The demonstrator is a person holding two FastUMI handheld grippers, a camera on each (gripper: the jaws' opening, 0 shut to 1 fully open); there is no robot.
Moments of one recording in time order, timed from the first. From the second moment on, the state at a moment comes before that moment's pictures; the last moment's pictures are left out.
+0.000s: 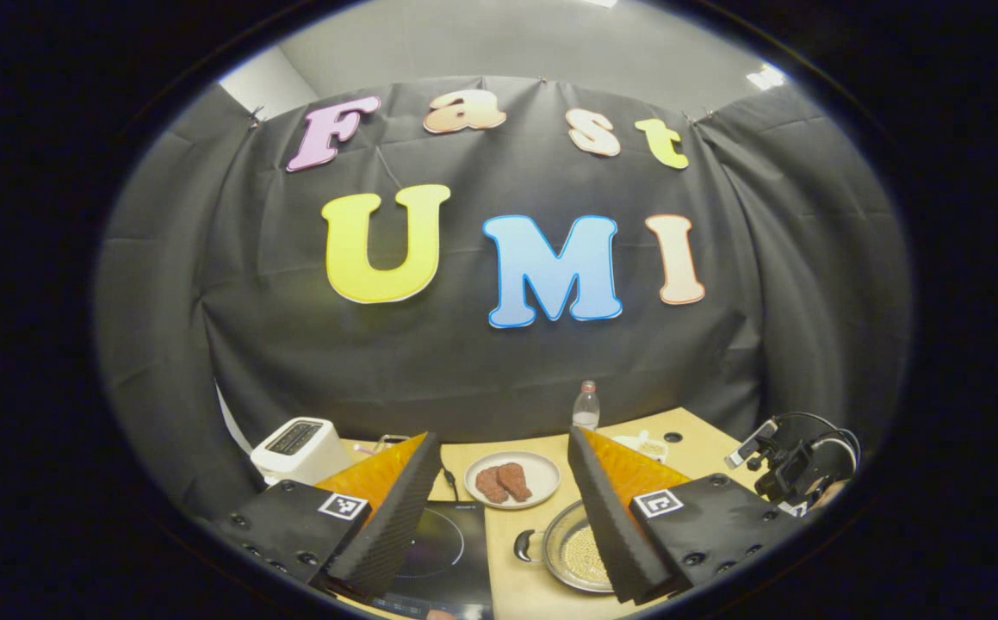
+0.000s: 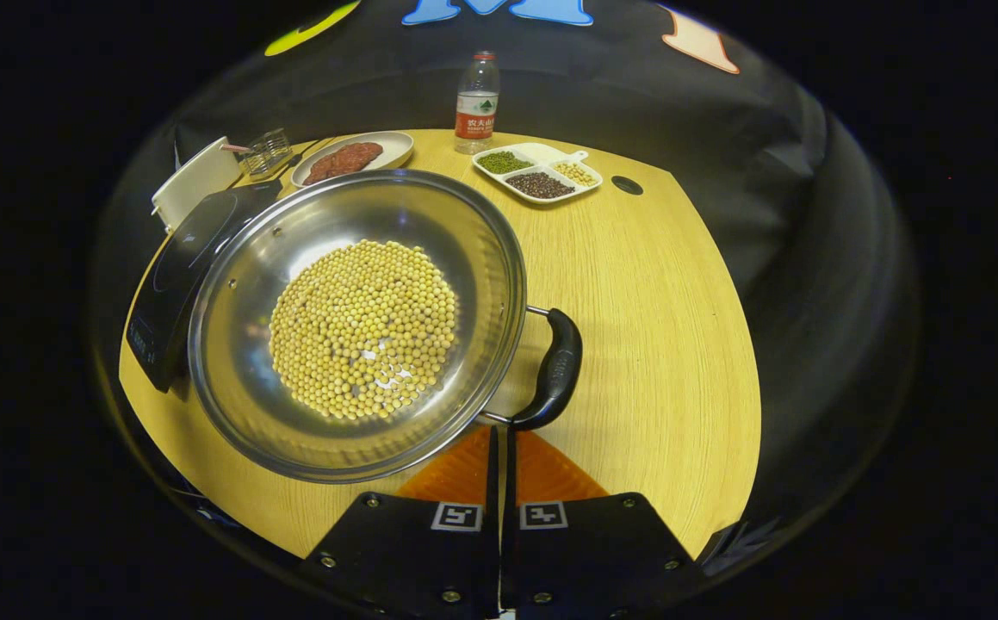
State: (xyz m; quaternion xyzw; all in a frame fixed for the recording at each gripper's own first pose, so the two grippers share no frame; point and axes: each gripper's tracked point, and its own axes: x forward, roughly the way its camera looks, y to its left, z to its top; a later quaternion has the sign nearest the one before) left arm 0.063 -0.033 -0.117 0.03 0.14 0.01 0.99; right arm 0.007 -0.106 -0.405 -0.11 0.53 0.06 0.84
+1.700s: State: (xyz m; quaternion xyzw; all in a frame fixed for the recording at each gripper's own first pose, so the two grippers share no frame) left arm 0.072 -0.066 -0.366 -0.02 0.34 -0.03 0.94; right arm 0.058 -0.114 -0.364 -0.02 0.41 0.03 0.91
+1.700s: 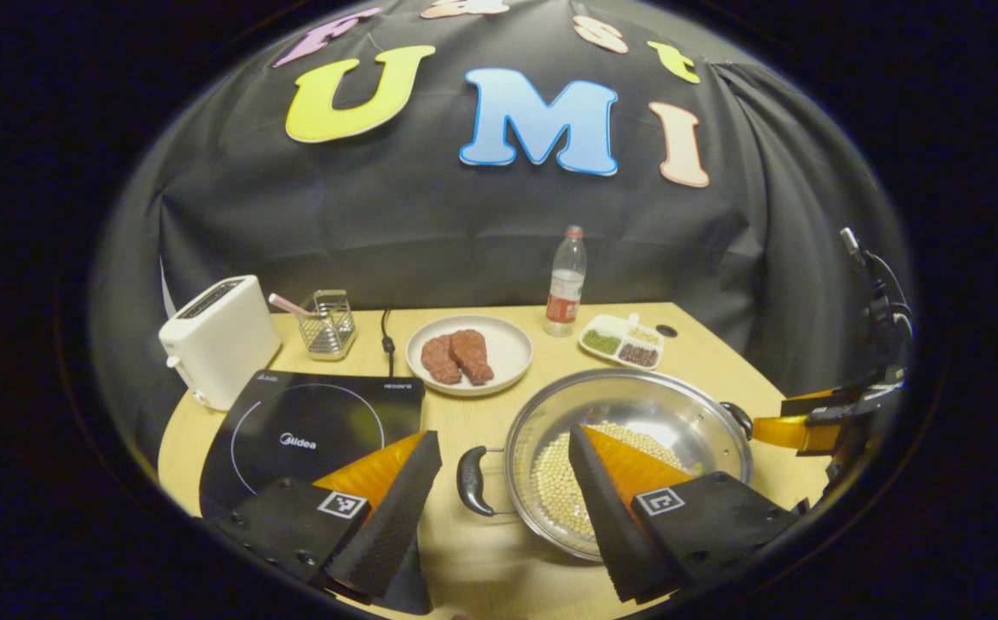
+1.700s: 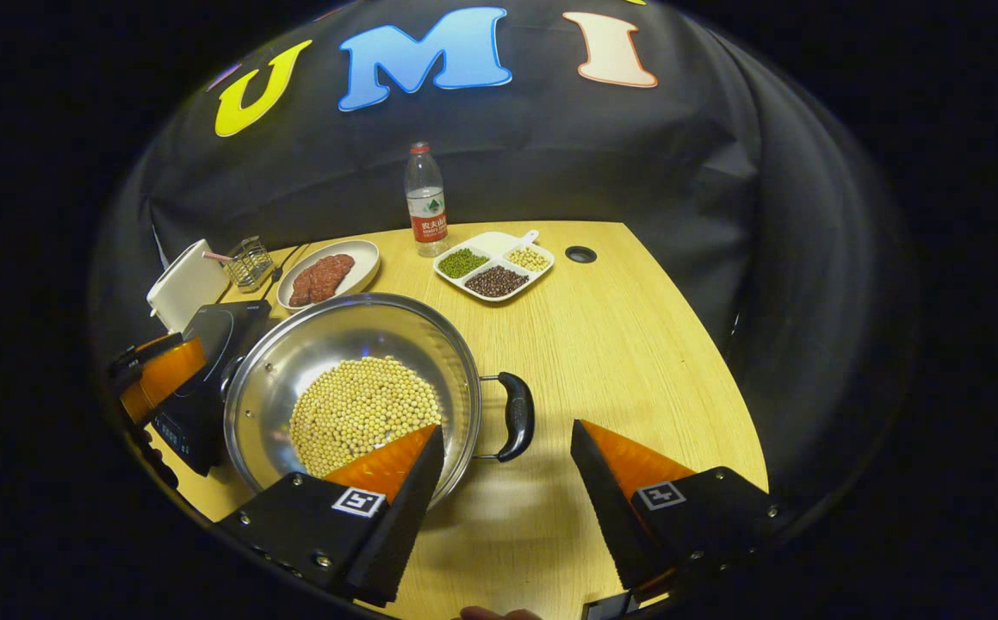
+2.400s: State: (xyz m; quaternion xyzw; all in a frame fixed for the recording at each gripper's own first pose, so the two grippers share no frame) left arm 0.081 -0.059 -0.457 0.00 0.43 -0.01 0.90; right arm 0.097 -0.108 -0.427 -0.03 0.45 0.04 0.89
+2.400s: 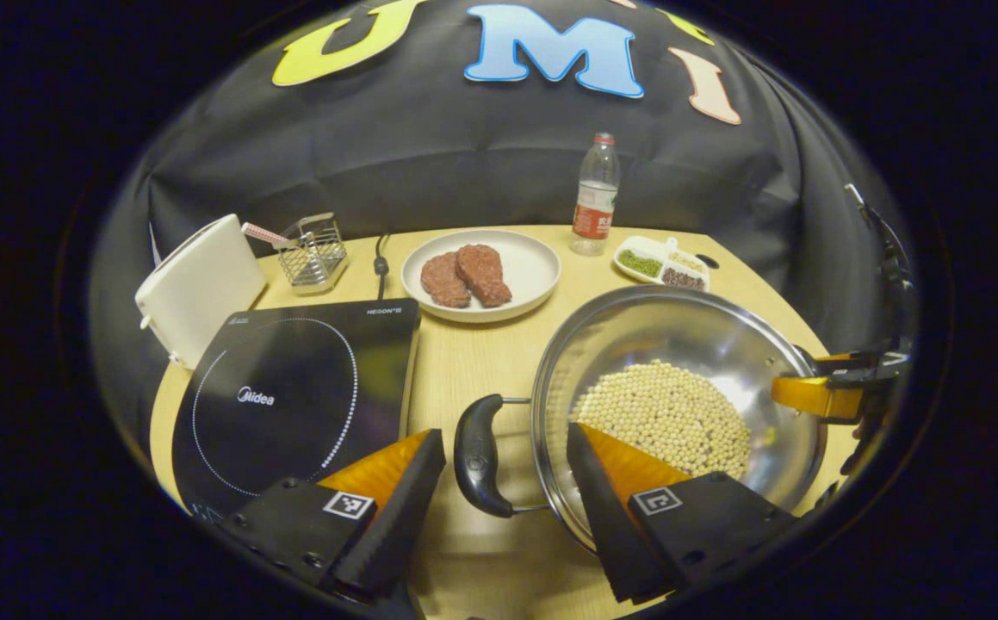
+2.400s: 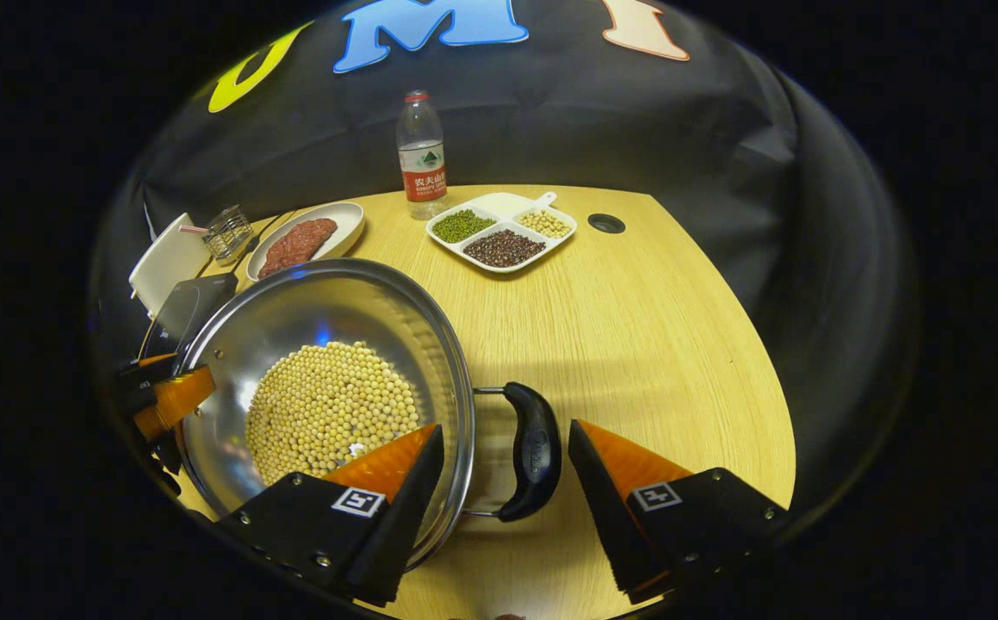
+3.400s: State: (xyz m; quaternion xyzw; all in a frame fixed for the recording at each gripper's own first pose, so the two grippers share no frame) left arm 0.086 -0.047 -0.433 0.00 0.45 -0.03 0.89; right arm 0.086 -0.090 -0.397 -0.01 0.45 0.02 0.89
